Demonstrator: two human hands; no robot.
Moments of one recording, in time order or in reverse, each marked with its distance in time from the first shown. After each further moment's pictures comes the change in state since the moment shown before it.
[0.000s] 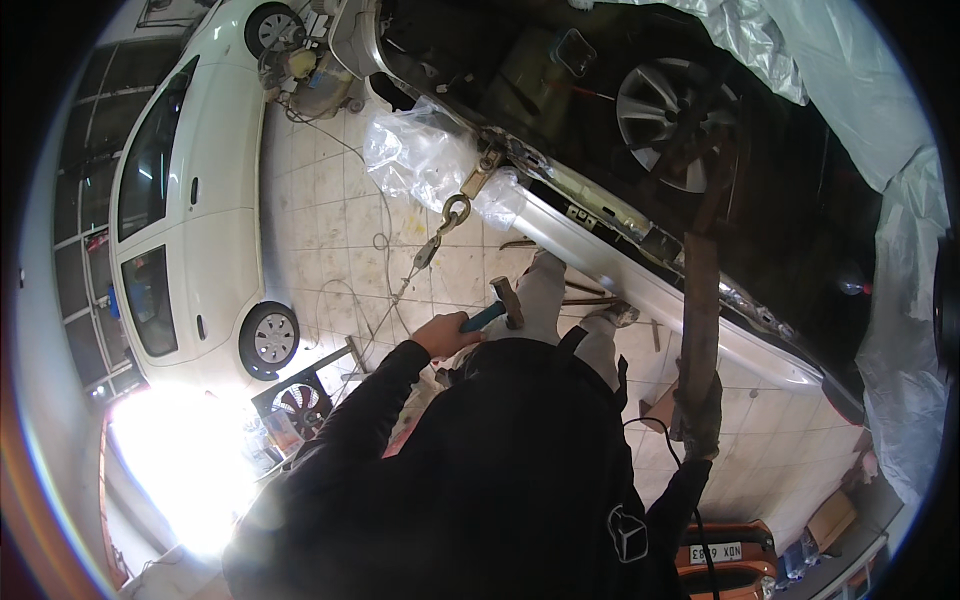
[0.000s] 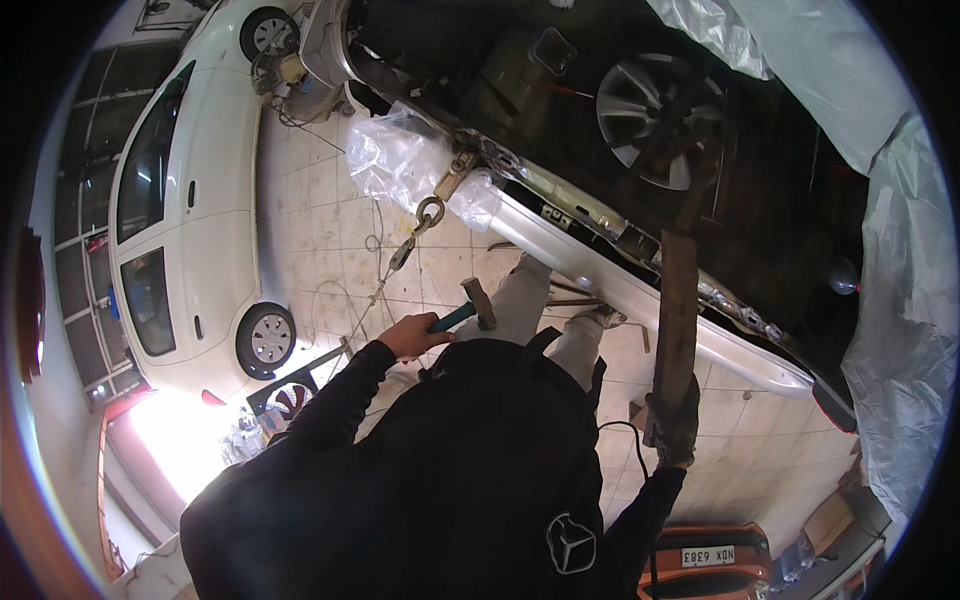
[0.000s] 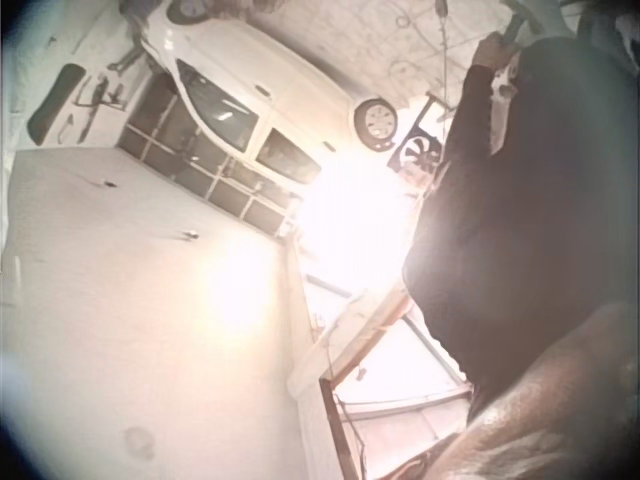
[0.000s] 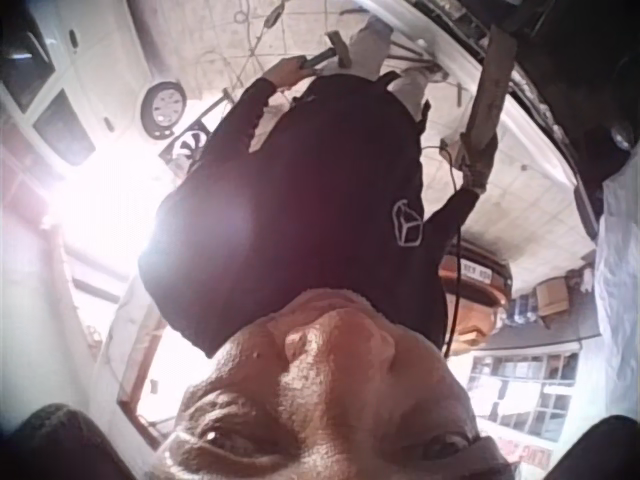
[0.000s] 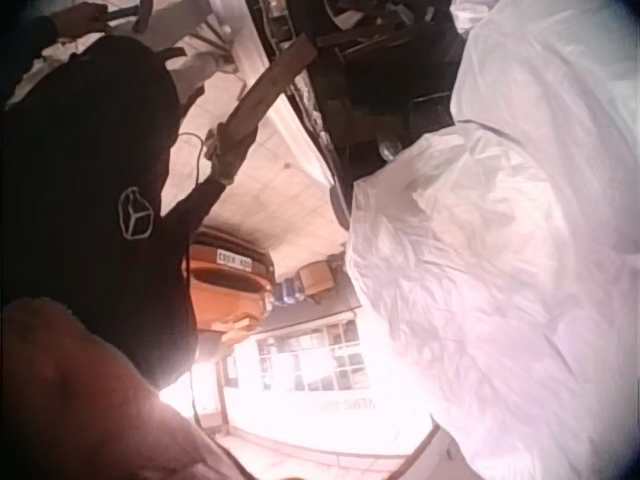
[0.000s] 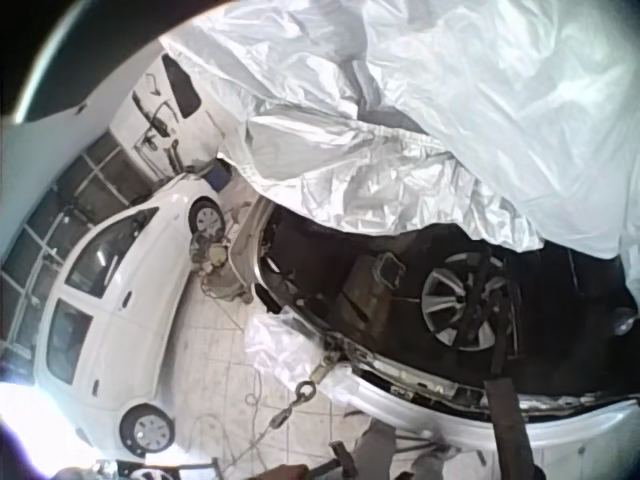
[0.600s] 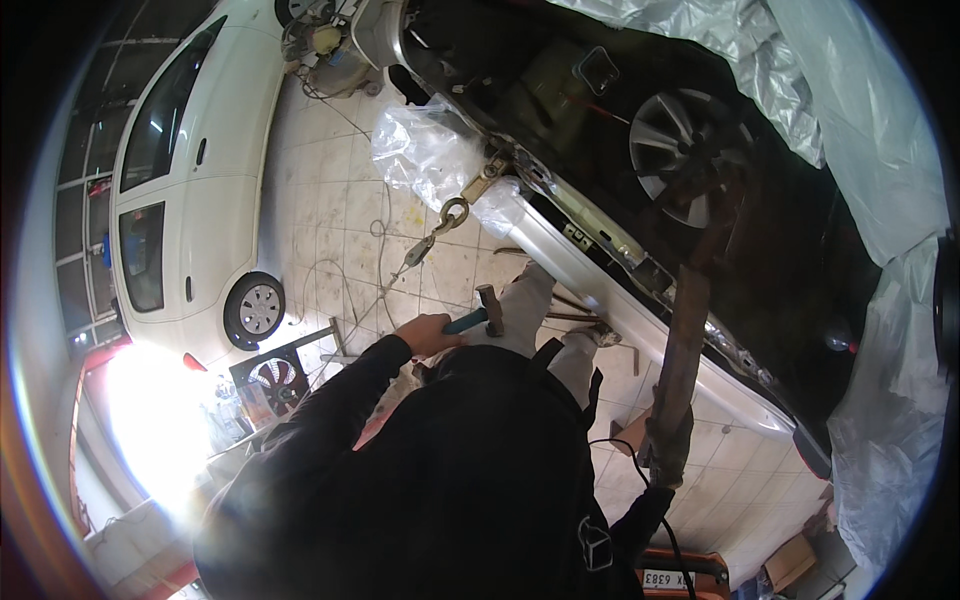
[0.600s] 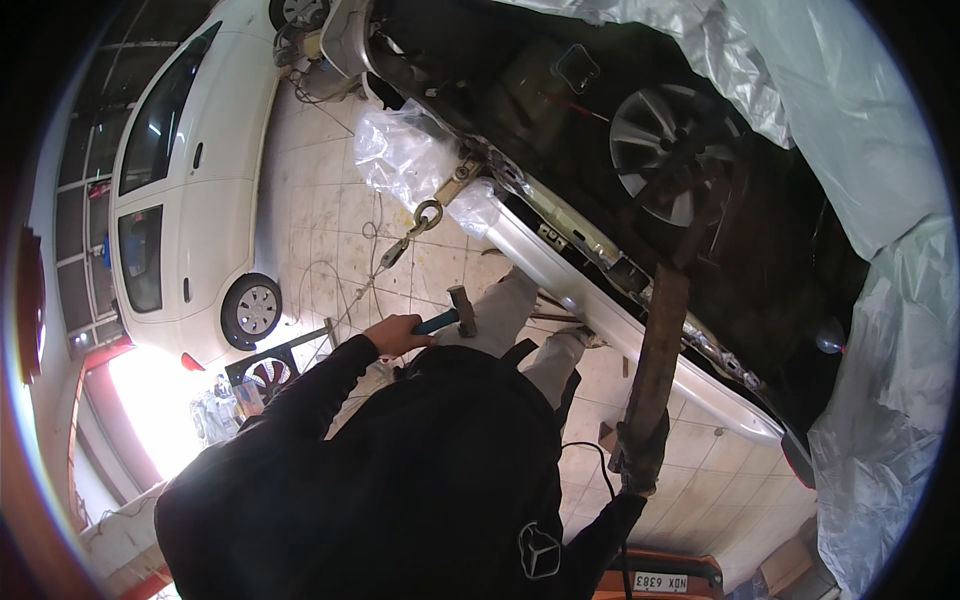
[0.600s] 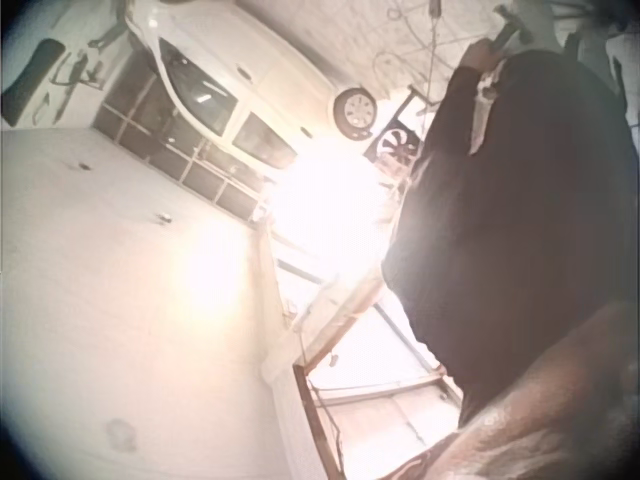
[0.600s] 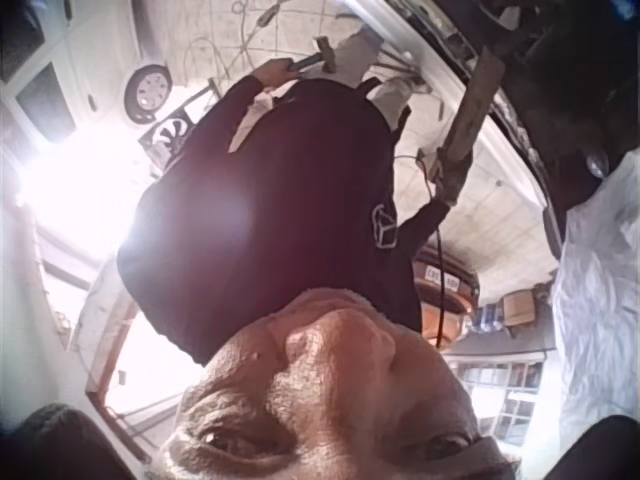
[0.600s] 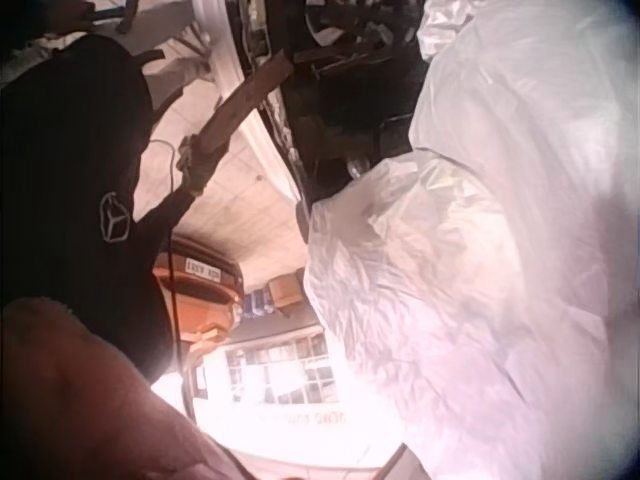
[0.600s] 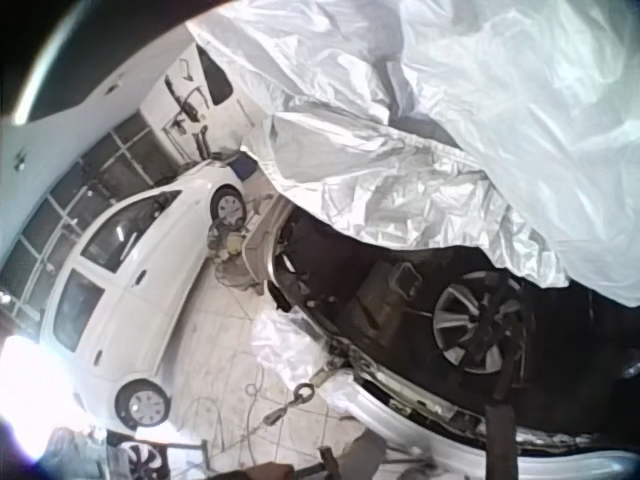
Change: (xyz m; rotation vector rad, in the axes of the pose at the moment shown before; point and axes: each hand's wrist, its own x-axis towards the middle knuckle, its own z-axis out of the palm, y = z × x) left_hand 0.007 -0.020 0.009 0.058 0.031 -0.011; right_hand 0.018 0.022 0.009 0.128 -0.032 -0.059
